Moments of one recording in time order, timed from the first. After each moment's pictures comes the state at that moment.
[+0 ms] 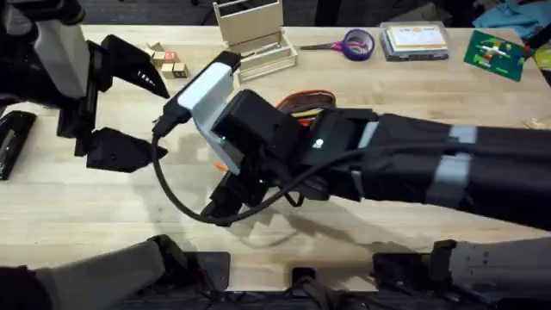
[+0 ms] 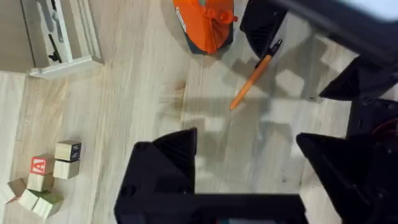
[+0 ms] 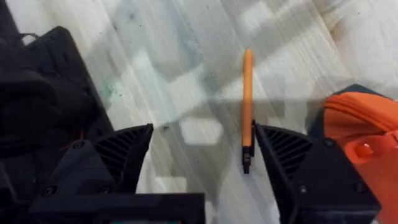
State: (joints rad) left arm 0.44 1.38 1.43 -1.69 0.61 1.89; right arm 1.09 1.62 1.11 -0.45 -0.12 0.11
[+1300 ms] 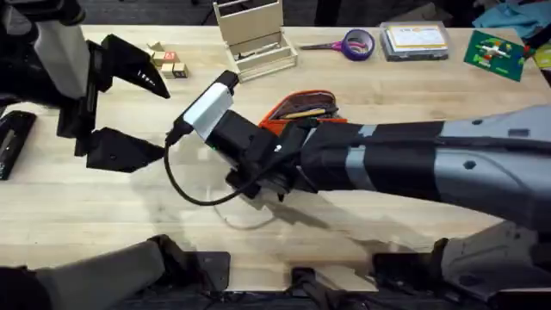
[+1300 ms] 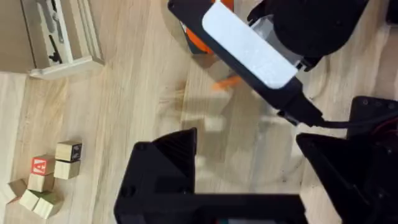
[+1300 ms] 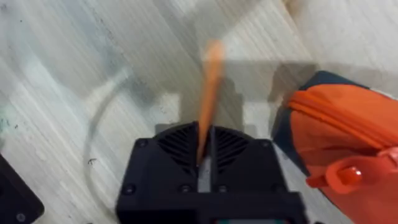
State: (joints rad) left arm 0.44 1.38 1.43 -1.69 0.61 1.89; right arm 1.08 1.83 1.13 -0.39 0.08 0.12
